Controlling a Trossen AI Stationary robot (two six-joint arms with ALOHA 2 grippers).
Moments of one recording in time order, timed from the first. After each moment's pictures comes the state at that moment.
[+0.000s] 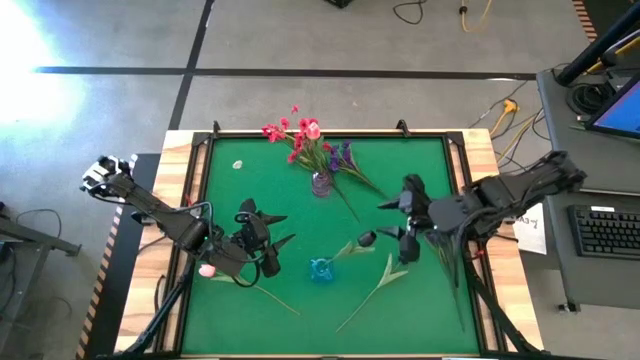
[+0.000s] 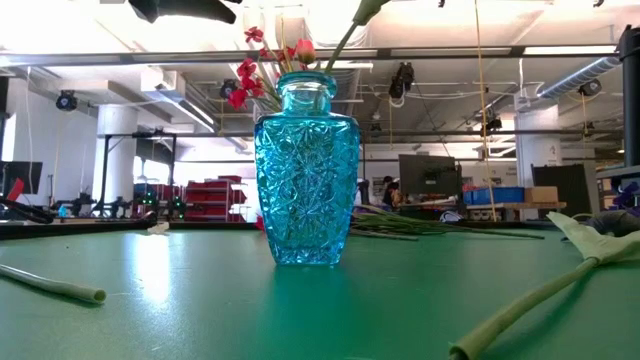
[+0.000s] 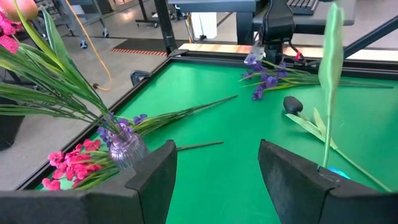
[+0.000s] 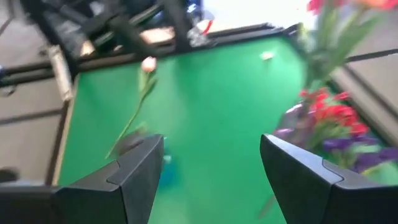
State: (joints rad) left arm -0.54 1.25 0.92 -0.24 -0.94 -0.38; right arm 0.39 1.19 1.33 -0.72 0.46 0.38
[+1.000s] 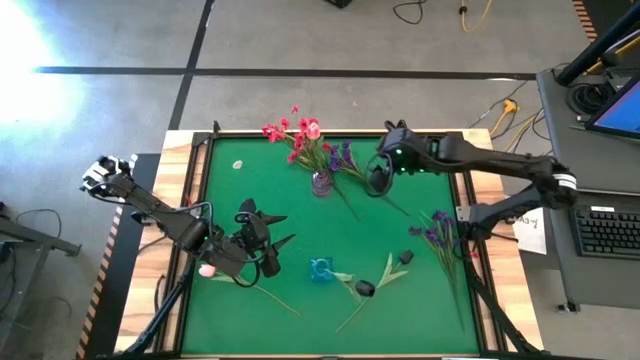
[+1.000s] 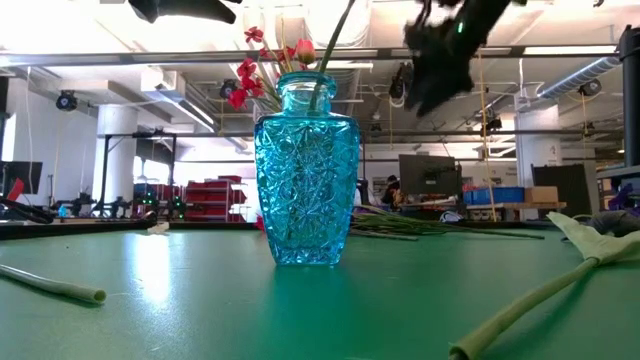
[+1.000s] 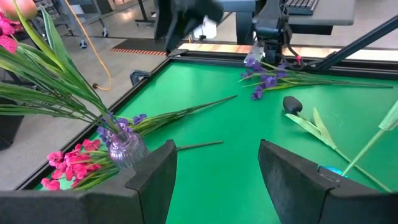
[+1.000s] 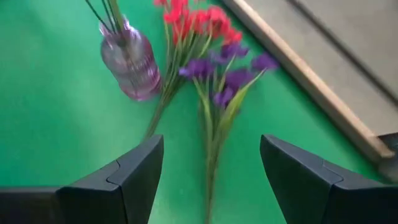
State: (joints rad) left arm -0.54 1.25 0.92 -0.24 -0.93 -0.38; right arm -0.34 1.31 1.12 -0.67 0.17 0.17
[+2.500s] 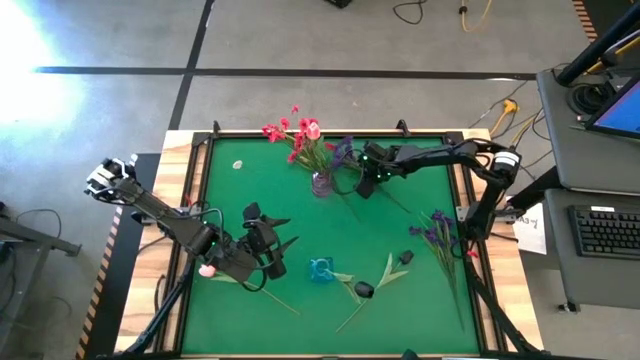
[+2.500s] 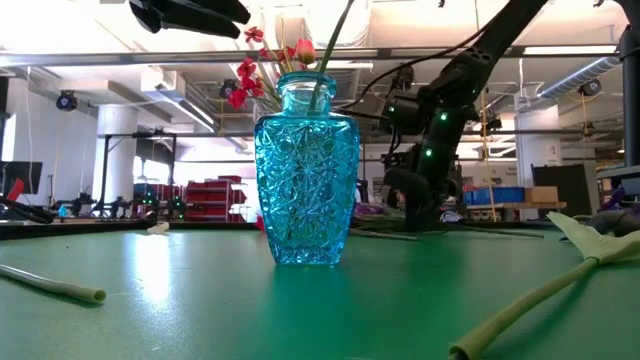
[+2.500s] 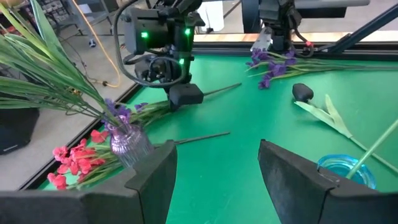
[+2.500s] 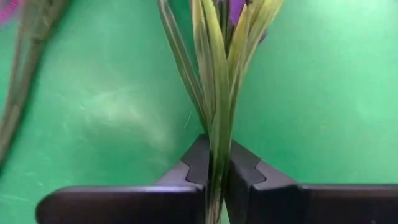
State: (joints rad) left arm -0.55 1.32 0.92 -0.23 -0.96 -0.39; right arm -0.50 1.76 0.97 -0.35 0.08 0.17
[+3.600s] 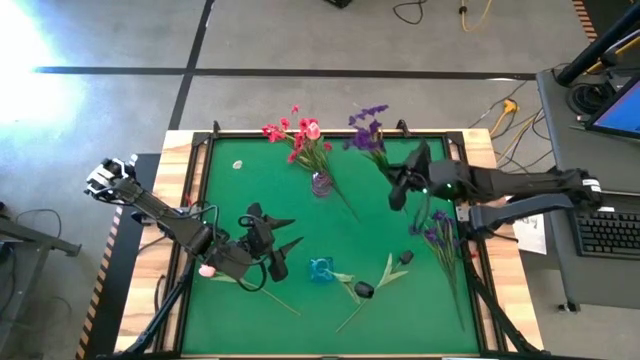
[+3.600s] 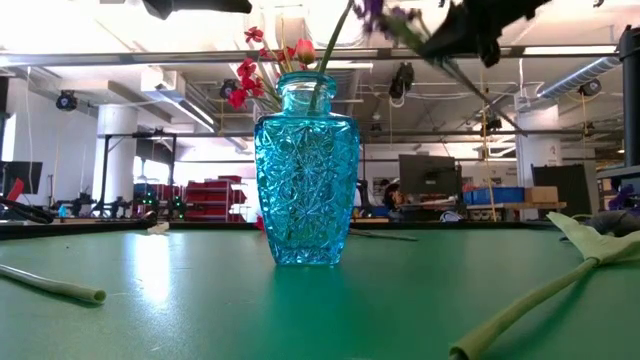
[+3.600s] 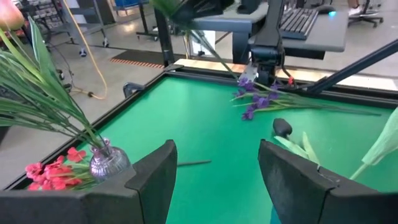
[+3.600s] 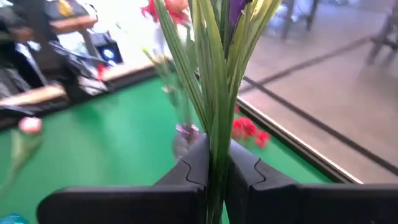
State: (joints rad) left arm -0.55 1.32 0.92 -0.06 -0.96 -0.35; right arm -0.03 0.94 0.80 -0.20 0.46 0.23
